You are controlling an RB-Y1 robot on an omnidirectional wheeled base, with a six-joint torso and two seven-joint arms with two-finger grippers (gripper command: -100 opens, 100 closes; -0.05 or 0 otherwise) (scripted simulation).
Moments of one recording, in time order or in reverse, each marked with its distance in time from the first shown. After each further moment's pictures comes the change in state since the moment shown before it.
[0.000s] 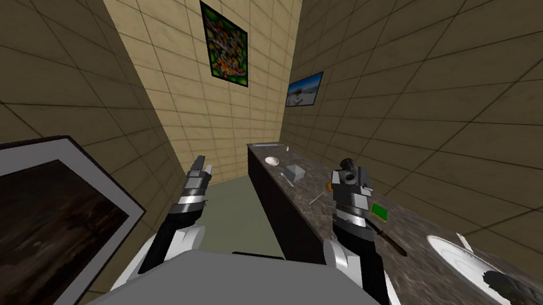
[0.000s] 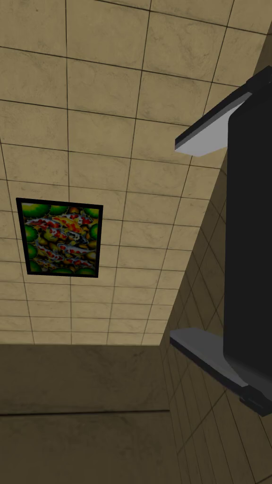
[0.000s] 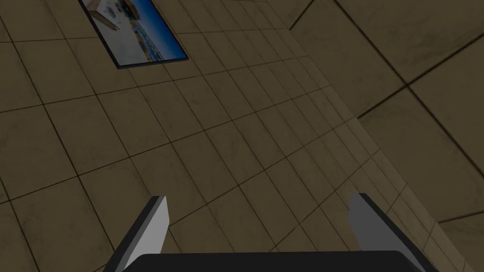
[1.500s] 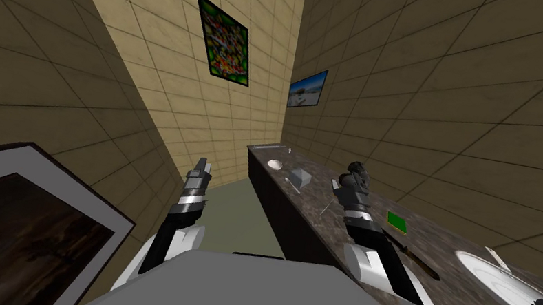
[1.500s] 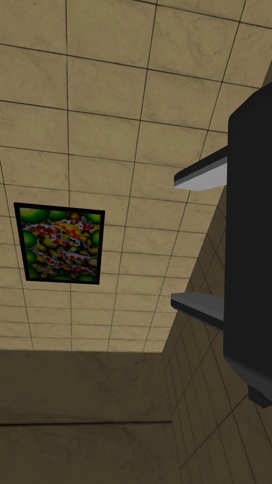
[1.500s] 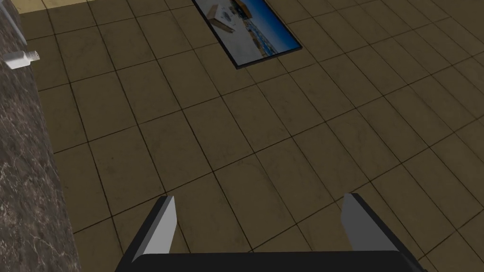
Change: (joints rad) left arm 0.000 0.000 0.000 0.000 0.000 0.000 0.000; right arm -0.015 -0.224 -0.167 0.063 -0.150 0.332 -0.320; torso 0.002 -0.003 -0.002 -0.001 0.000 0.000
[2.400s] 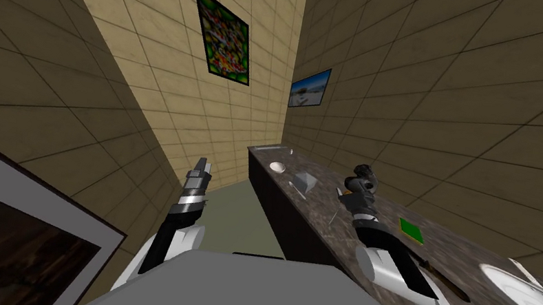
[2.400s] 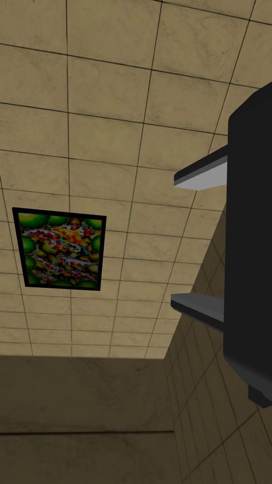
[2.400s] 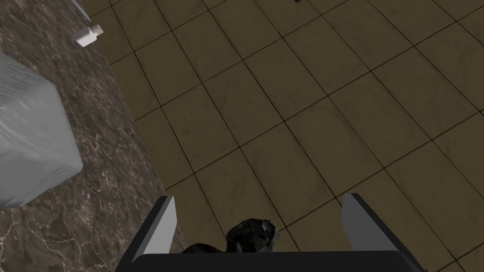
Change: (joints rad) left arm 0.000 0.000 0.000 0.000 0.000 0.000 0.000; right arm -0.009 -0.051 -0.116 0.075 -0.100 0.206 -0.218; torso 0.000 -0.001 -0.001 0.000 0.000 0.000
